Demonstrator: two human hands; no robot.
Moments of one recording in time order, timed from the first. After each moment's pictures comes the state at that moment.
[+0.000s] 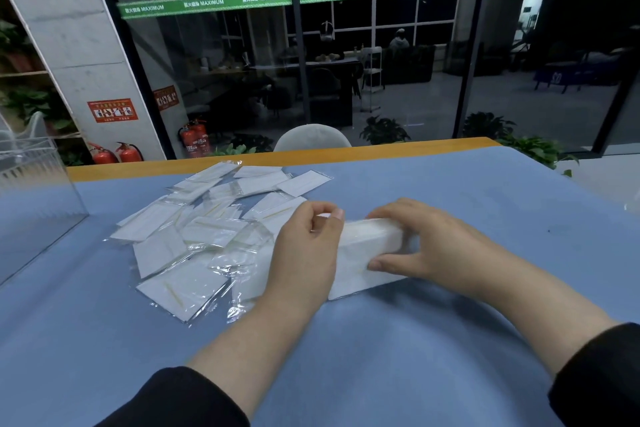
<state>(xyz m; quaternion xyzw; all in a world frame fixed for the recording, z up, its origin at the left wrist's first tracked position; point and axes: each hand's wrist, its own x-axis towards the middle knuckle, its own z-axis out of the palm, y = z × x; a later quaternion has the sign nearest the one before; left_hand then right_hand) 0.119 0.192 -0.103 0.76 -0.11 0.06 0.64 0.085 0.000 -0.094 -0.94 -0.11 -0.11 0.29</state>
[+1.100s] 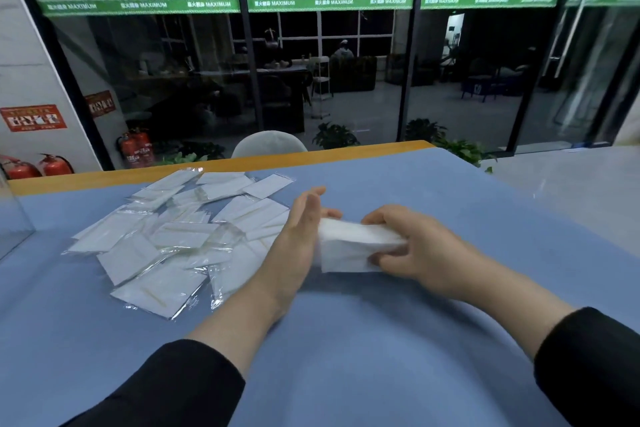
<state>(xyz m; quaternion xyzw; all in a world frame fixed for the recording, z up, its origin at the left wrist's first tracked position) 0.106 0.202 -0.100 0.70 -0.25 -0.12 0.65 0.022 0.009 -0.086 -0.94 -0.03 -0.13 0.31</state>
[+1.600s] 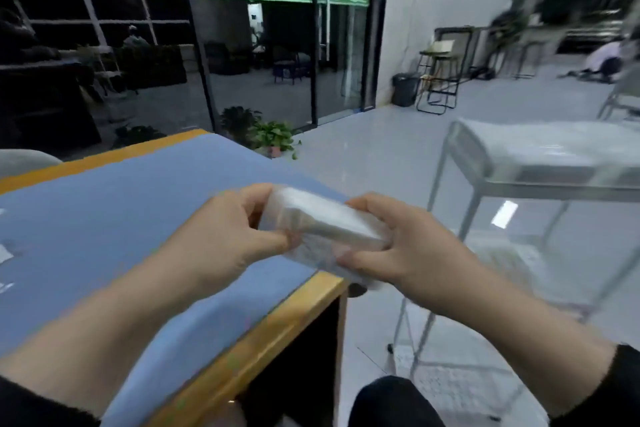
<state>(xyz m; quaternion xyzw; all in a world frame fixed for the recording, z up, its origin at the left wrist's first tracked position) -0.090 0.066 -0.029 0.69 -0.55 -0.20 0.43 -0.286 -0.057 -0.051 -0.86 0.24 -0.25 0.38</state>
